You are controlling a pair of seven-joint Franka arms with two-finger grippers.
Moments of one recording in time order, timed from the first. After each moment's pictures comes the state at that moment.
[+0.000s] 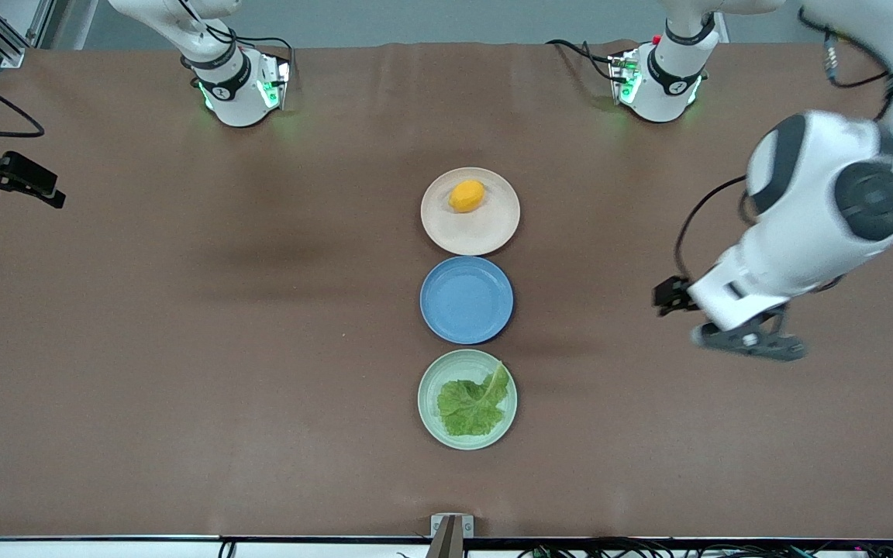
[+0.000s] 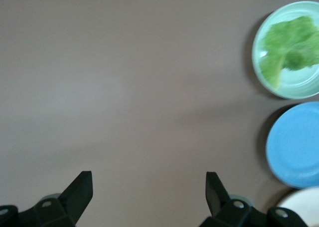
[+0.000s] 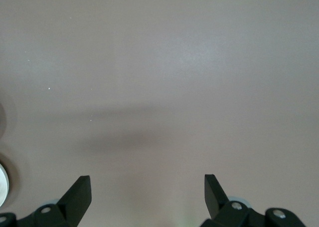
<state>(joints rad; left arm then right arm) -0.18 0.42 -0.13 -1.46 0.04 1.94 -0.08 -0.01 -0.06 -0.06 -1.64 0.00 1.56 -0.01</state>
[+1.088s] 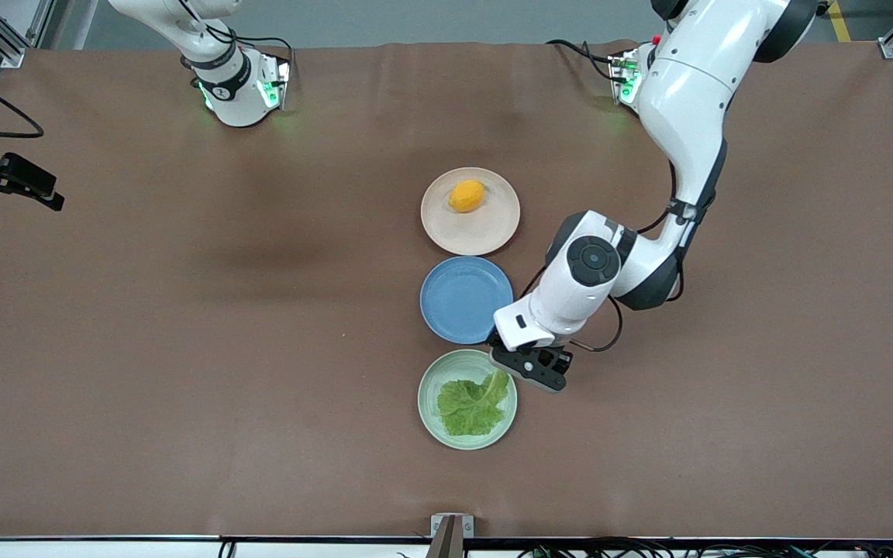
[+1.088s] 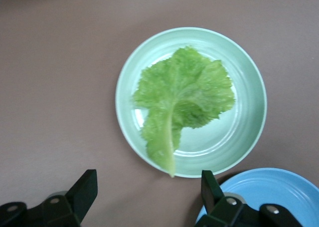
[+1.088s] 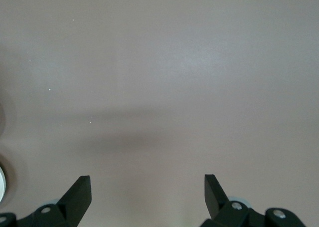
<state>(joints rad) -0.42 0.77 -0.14 -1.42 0.04 2.48 -0.08 -0.01 -0.06 -0.07 -1.65 0.01 1.58 -0.04</state>
